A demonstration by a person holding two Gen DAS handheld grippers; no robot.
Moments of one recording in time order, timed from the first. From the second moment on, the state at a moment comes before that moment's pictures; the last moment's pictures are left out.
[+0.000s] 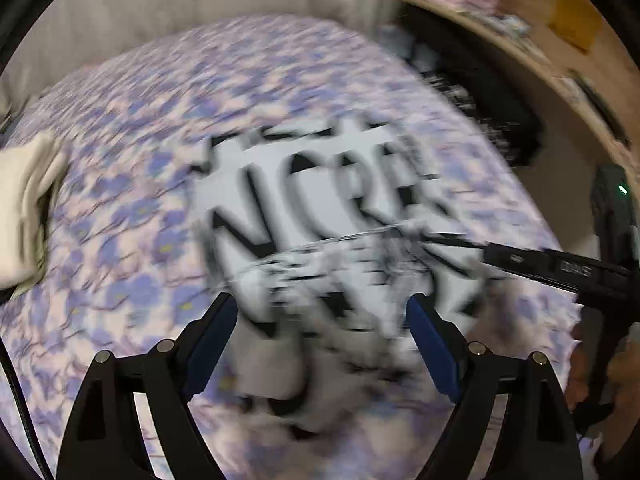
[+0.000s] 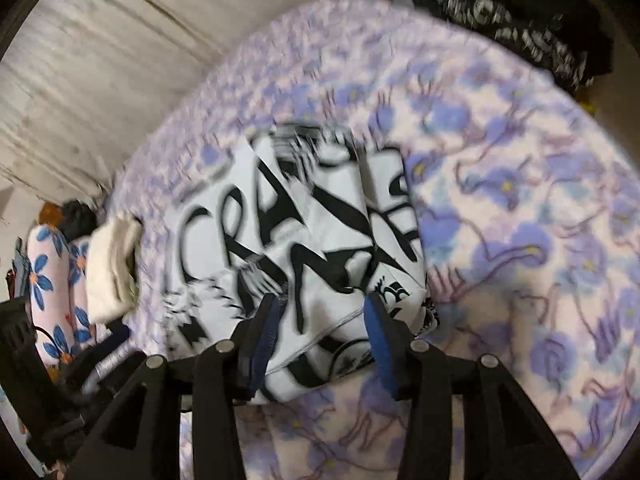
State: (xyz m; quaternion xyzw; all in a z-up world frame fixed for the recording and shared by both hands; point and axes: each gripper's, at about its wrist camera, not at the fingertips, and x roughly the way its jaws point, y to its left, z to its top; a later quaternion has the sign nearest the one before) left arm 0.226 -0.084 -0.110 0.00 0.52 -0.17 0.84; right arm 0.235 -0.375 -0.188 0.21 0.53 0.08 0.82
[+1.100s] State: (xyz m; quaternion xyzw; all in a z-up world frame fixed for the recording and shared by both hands) left arm 0.255 -0.101 -0.138 0.05 0.49 -0.14 0.86; right arm 0.265 -0.385 -0.171 0.12 0.49 0.08 0.86
